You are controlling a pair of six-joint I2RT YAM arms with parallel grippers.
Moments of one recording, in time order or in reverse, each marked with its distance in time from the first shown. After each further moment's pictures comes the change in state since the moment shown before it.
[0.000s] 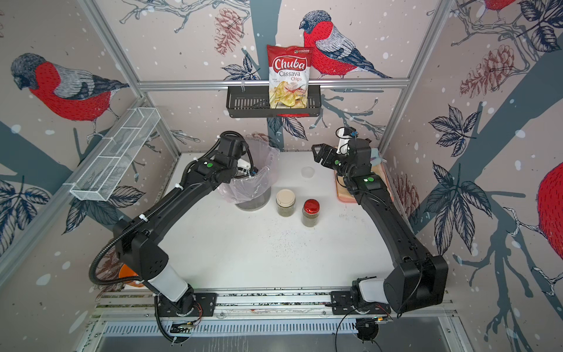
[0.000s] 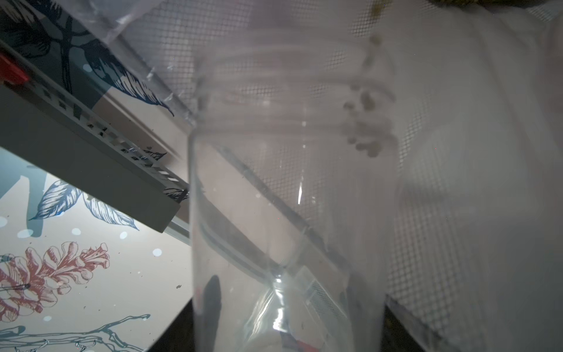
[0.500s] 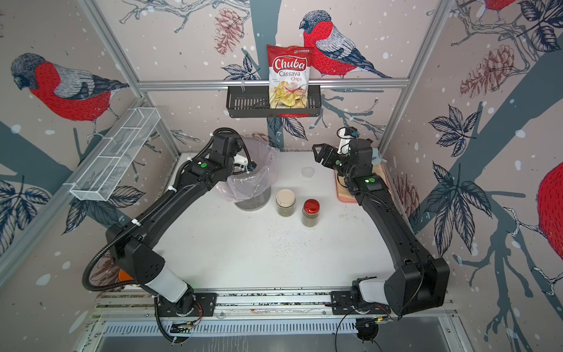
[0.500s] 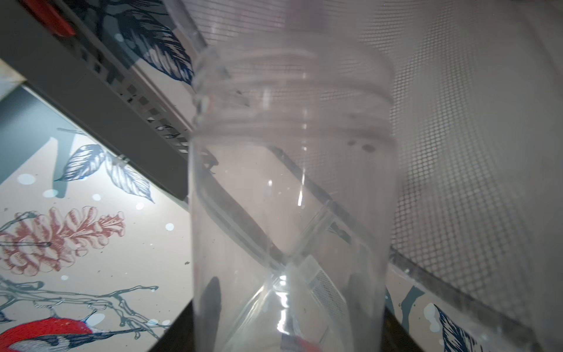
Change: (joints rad) left arm 0.020 -0.036 -0.042 0.038 0.006 0.000; right arm -0.001 -0.010 -0.003 0.000 0.000 0.000
